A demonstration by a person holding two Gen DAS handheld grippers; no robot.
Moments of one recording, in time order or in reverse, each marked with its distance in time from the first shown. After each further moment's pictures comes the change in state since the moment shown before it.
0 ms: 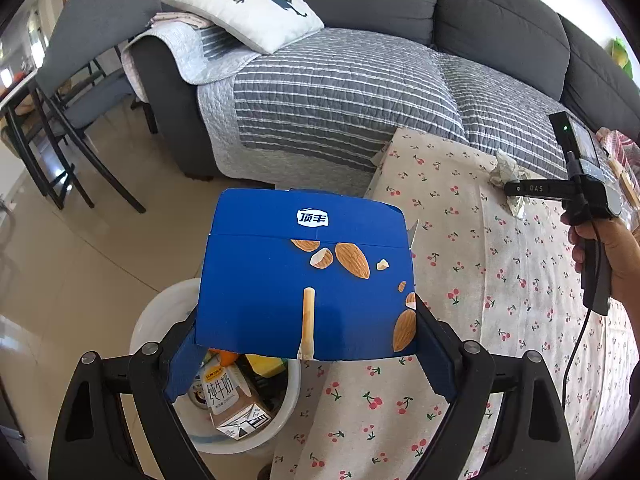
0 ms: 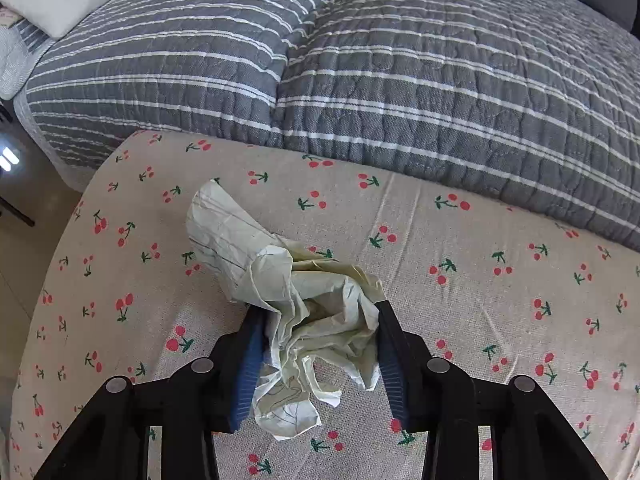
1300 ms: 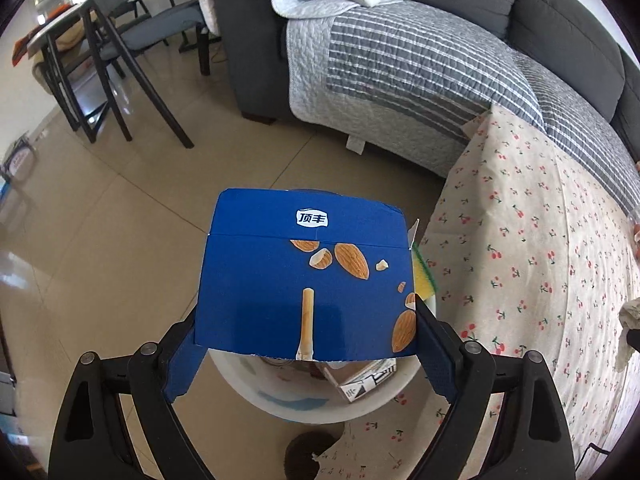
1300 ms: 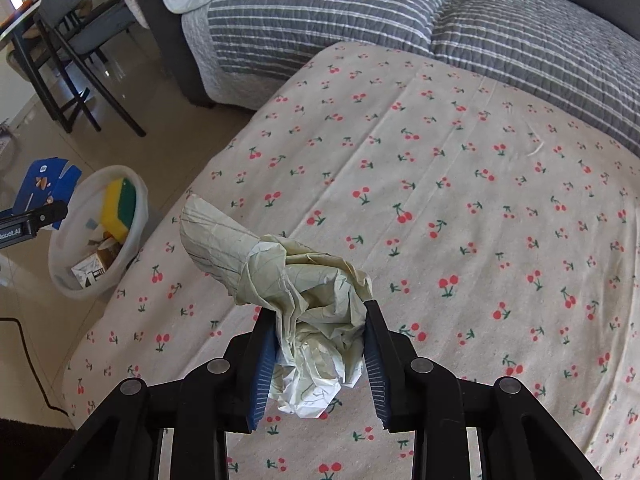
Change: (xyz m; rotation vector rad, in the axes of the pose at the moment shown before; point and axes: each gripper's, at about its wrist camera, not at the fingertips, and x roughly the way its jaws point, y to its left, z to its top) left arm 0.031 0.115 -0.056 -0.162 0.122 0.079; right arm -0.159 0.082 -0.174 -0.163 0.025 0.178
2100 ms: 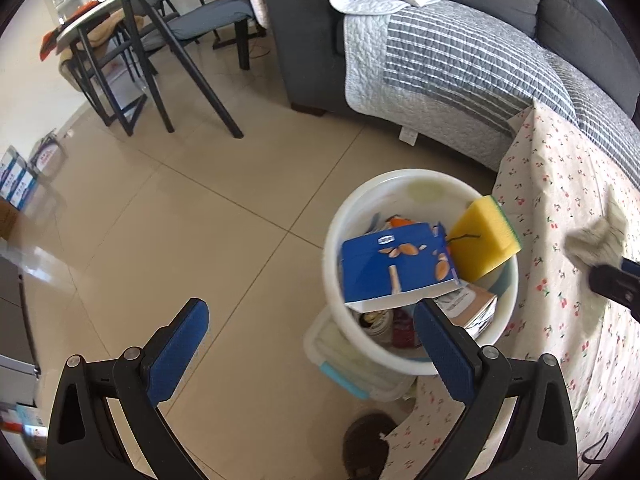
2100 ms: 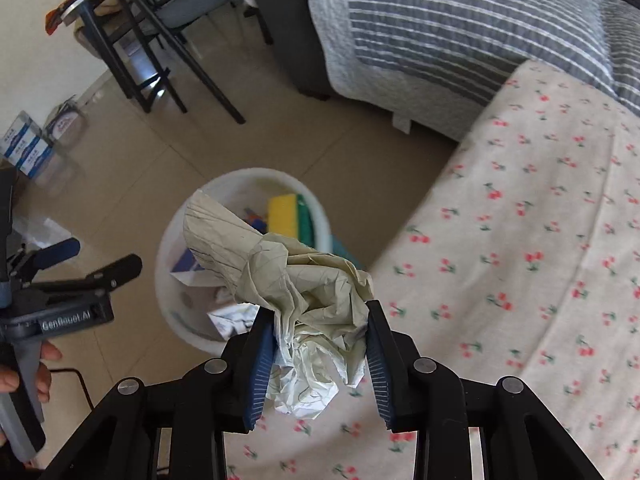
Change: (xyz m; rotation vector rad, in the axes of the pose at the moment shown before) left arm -0.020 0.078 -0.028 -0.001 0.000 0.111; right arm 0.059 0.161 0.048 -0.086 0.026 0.227
